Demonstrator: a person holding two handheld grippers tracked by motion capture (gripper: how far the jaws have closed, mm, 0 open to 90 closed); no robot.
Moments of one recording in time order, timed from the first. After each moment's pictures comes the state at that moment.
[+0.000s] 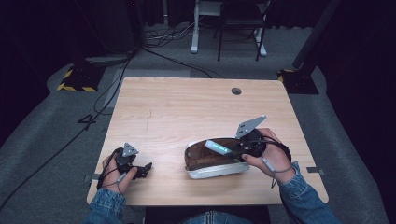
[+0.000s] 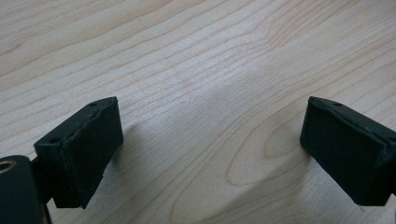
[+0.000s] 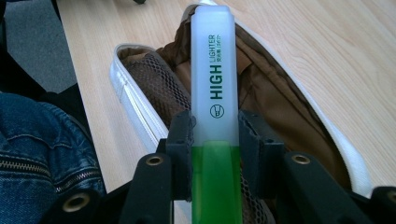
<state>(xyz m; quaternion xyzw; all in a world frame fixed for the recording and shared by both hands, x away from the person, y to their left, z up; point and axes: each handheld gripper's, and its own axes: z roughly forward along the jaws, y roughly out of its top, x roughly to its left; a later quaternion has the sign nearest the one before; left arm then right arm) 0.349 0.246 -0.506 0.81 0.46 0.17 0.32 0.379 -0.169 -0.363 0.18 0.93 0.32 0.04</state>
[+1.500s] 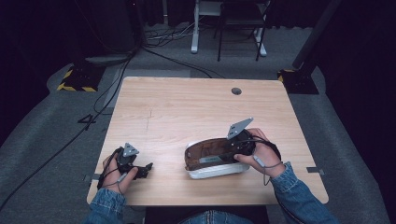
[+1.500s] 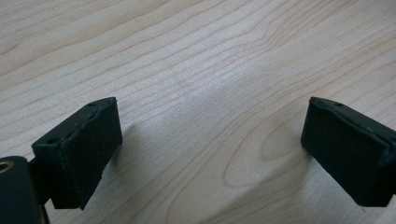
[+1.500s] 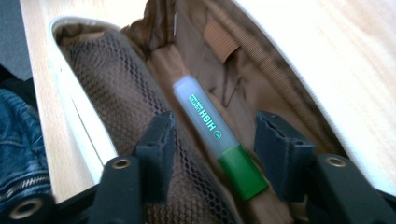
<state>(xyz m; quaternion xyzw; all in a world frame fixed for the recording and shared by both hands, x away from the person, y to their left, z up) 0.349 0.244 -0.505 0.81 0.46 0.17 0.32 0.406 -0.159 -0.402 0.17 0.94 0.30 0.05</state>
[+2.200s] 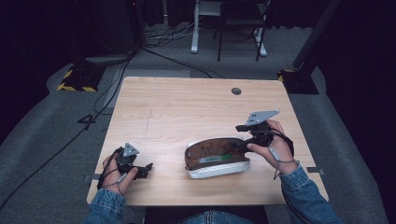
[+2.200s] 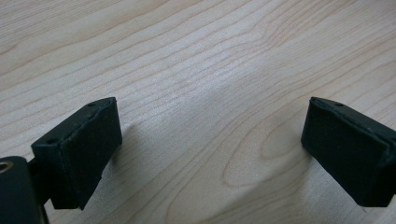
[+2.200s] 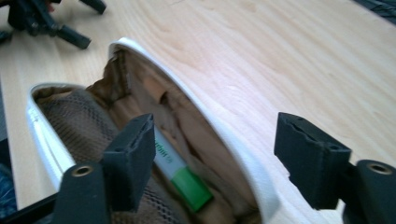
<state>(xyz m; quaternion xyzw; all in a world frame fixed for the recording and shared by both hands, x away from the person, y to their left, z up) 0.349 0.244 -0.505 0.81 0.45 0.17 0.32 0.415 -0.200 -0.377 0.22 0.88 0.40 0.11</state>
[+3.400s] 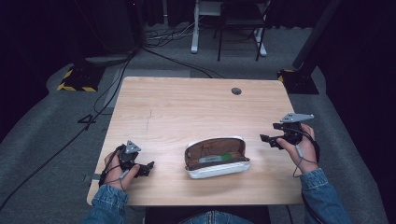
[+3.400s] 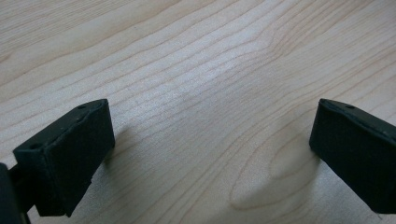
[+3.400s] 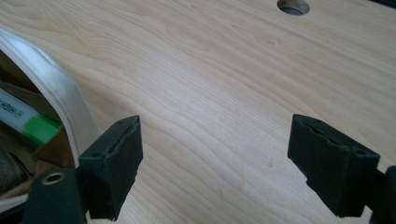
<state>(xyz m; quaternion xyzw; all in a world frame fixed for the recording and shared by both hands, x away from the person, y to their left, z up) 0.359 0.241 -0.506 0.82 0.45 0.16 0.32 0.439 -0.314 -0.423 0.38 0.83 0.37 0.17</state>
